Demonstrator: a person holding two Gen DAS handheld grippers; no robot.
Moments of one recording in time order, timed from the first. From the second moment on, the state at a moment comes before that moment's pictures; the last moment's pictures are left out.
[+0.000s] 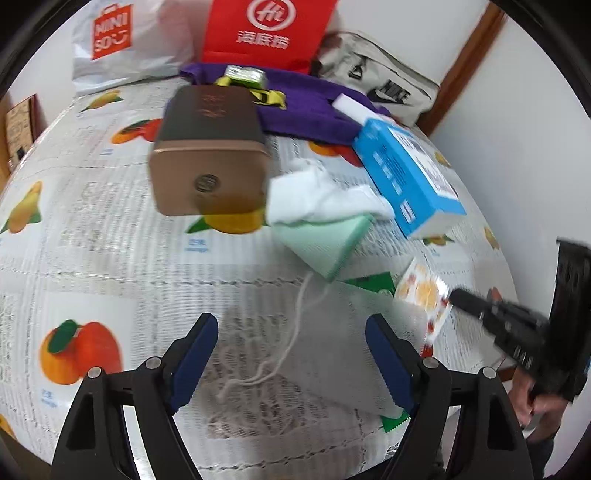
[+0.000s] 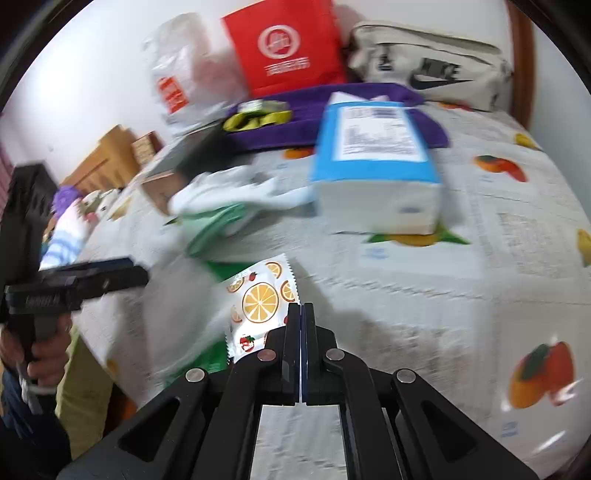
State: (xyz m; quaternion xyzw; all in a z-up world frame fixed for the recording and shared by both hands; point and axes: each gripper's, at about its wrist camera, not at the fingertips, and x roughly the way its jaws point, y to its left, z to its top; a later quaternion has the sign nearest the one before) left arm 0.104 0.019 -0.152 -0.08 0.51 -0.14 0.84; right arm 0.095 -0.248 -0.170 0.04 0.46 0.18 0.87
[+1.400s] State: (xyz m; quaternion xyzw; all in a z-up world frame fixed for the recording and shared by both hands) left arm 0.096 -0.007 -0.163 0.04 0.46 -0.15 0.88; right arm 0.103 -0.236 -0.189 -0.06 0.44 0.14 0.89
